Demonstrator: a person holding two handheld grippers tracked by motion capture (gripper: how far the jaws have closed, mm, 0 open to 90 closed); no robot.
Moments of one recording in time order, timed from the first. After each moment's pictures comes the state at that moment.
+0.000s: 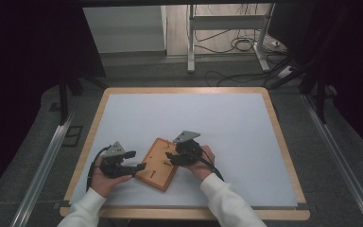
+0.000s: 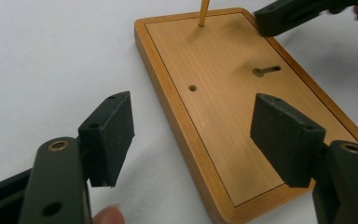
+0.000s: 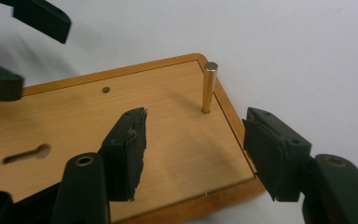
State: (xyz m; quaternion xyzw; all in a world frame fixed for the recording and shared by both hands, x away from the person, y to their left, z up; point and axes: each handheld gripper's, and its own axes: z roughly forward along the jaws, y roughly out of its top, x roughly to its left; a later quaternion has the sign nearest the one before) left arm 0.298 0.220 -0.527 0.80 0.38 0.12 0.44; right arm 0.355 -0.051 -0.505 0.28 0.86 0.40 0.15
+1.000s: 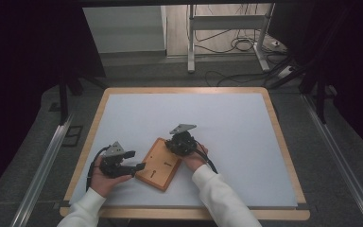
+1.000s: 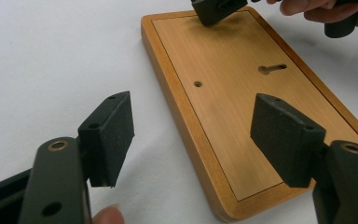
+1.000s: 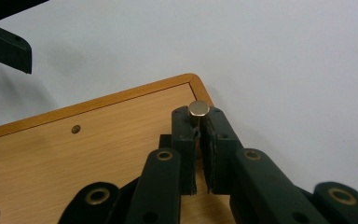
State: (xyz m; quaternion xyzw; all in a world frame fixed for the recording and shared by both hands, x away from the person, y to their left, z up) left arm 0.298 0.222 -0.529 0.80 0.38 0.12 0.44; right arm 0.392 -0.035 -0.522 0.31 0.85 0.41 0.11
